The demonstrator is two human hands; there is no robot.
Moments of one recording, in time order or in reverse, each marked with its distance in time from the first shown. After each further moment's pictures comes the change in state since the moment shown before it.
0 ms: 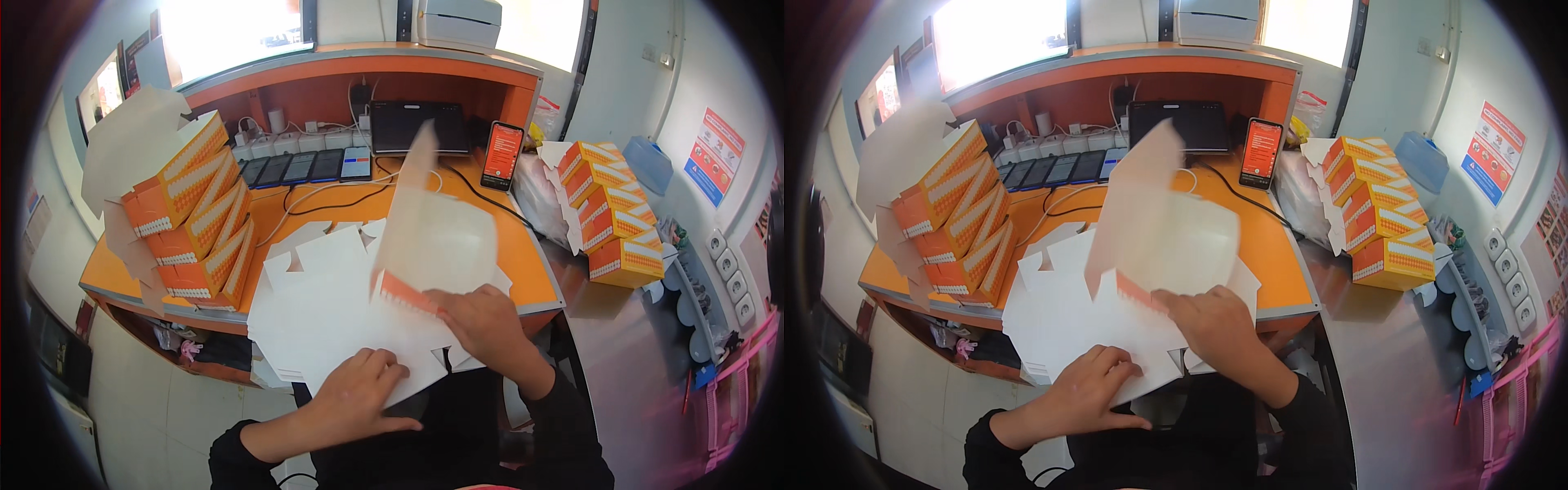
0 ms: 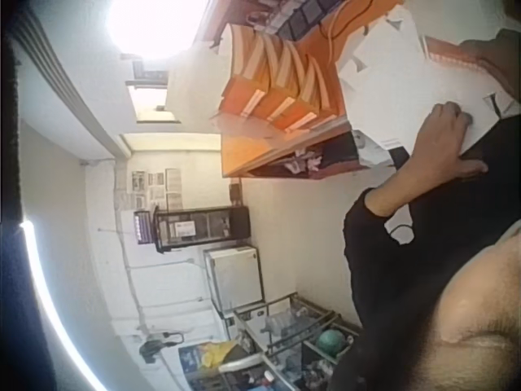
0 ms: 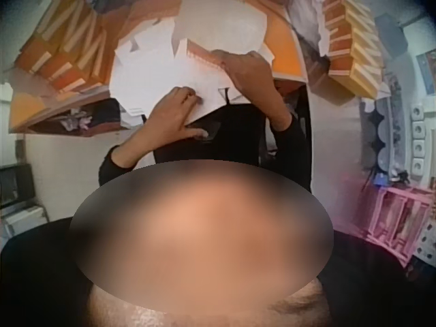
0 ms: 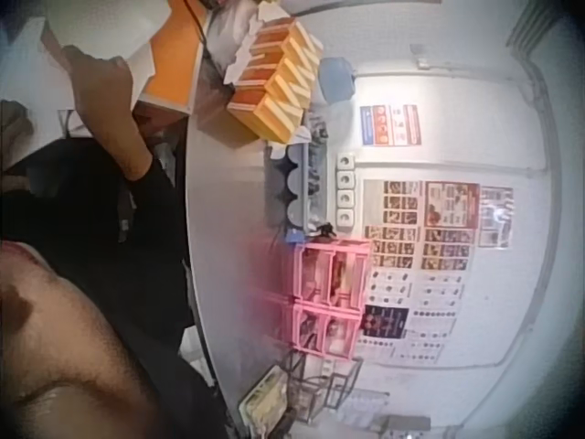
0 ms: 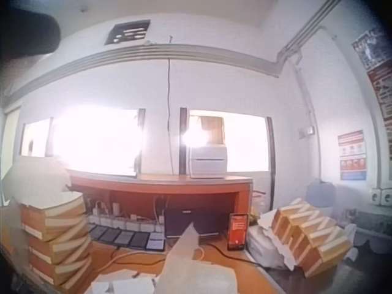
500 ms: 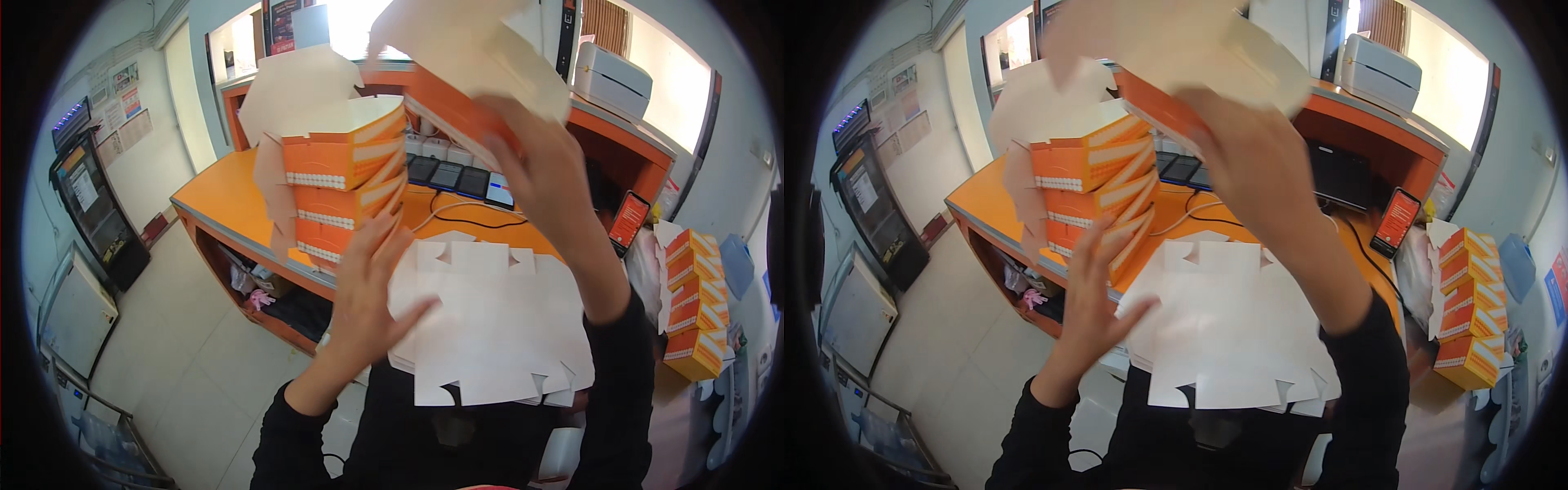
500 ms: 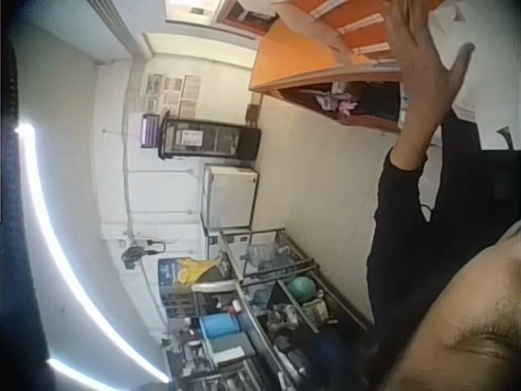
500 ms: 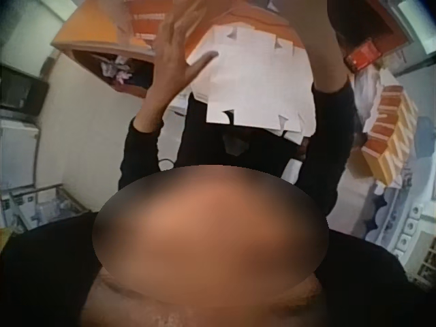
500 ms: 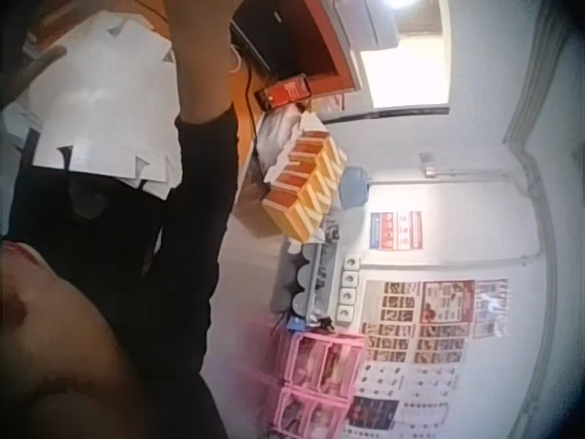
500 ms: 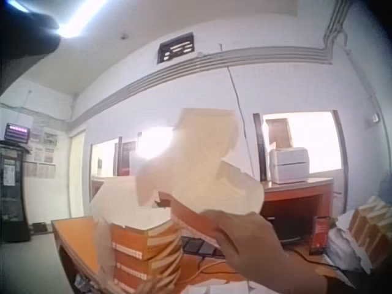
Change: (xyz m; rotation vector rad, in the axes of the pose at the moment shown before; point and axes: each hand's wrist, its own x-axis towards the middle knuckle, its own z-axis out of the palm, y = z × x) left_hand -0.048 -0.068 -0.082 0.361 0.702 -0.250; right_hand 0.232 -0.070 -0.005 0.137 0.450 -0.378
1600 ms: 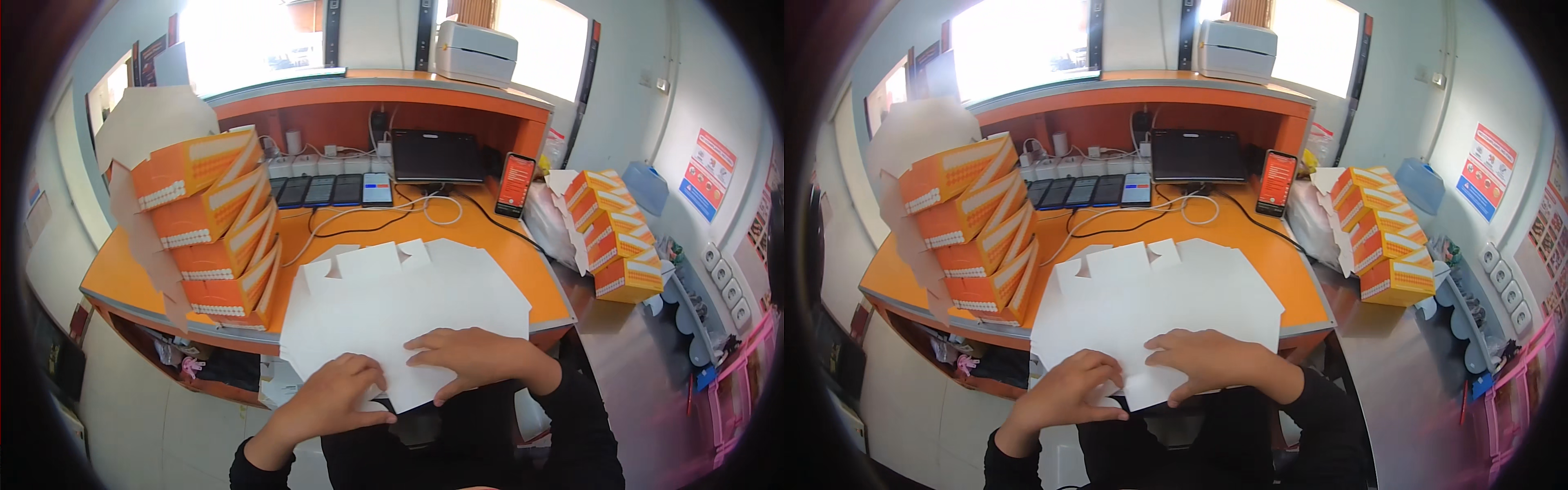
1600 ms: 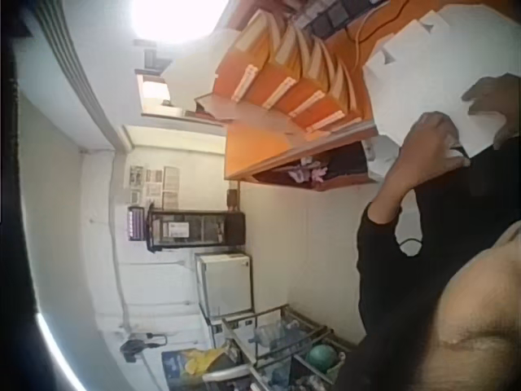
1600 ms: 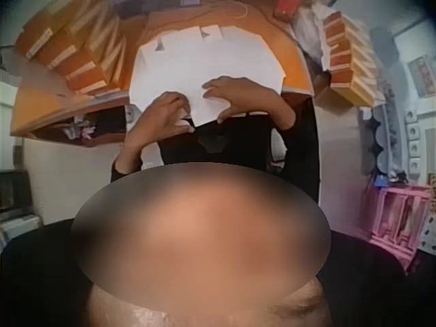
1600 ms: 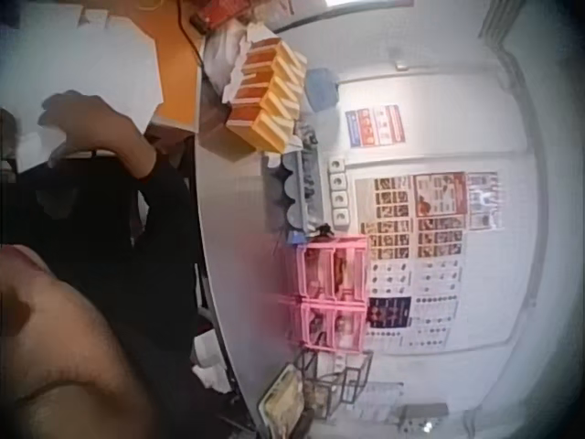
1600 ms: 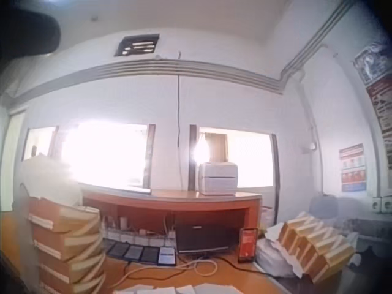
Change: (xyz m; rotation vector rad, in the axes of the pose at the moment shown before) left_hand -0.024 0.022 0.030 -0.494 -0.778 0.128; right_hand -0.185 -0.031 -0.069 0.357 -1.333 0.348
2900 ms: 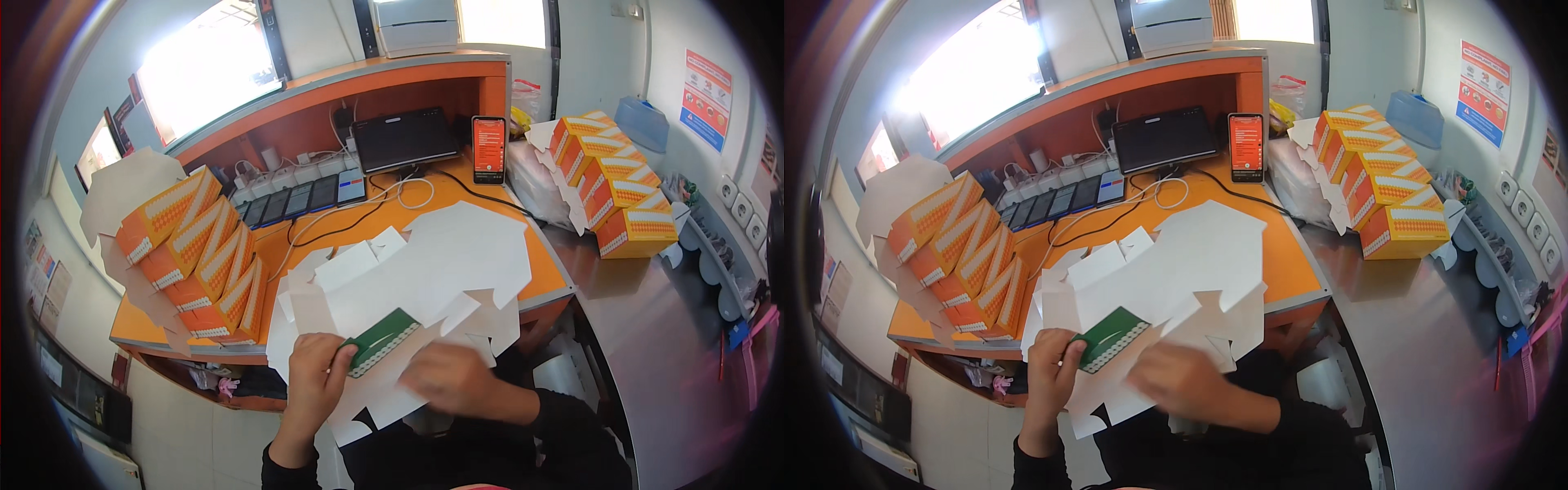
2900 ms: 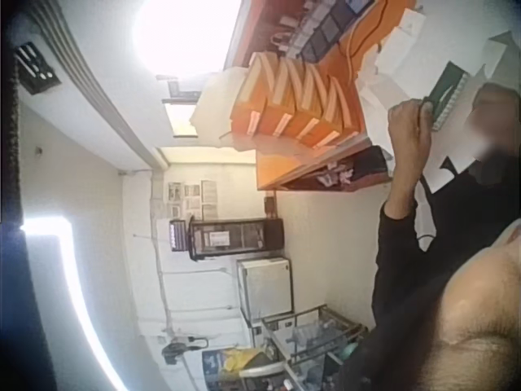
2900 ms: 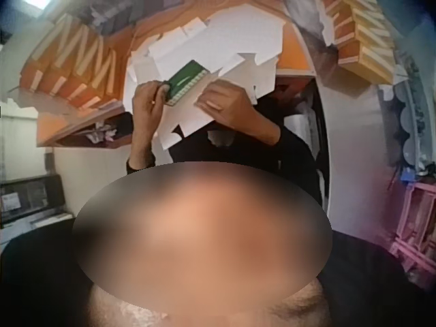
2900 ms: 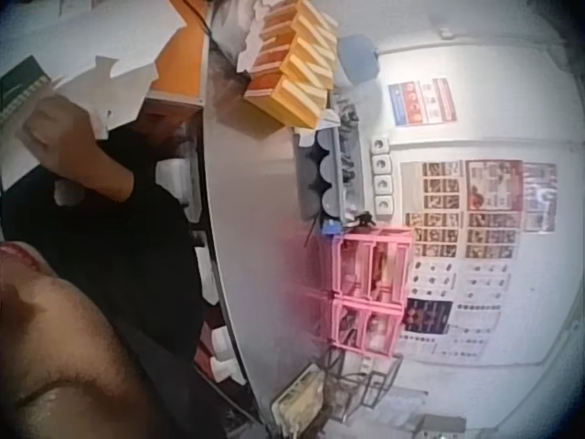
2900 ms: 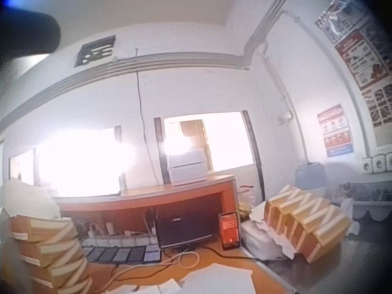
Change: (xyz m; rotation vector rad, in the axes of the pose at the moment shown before) left_hand 0.047 0.032 0.018 0.177 0.503 -0.057; right_hand -0.023 -0.016 0.062 0.042 1.112 -0.194
